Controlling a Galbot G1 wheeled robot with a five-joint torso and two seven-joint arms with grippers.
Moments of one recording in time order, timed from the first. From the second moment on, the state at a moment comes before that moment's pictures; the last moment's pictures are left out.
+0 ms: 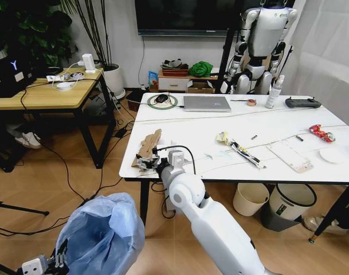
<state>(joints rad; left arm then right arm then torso) 2.16 -1.51 -0.89 -2.30 -0.51 0.08 0.02 -0.78 1.52 -0.15 1.74 0.69 -0.61 0.44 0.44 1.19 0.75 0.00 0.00</state>
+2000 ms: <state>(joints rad) 2.12 -1.45 -0.81 -2.36 -0.51 0.16 0.00 -1.29 1.00 -0.24 2.27 0.70 -0.21 -0.03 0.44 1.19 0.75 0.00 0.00</state>
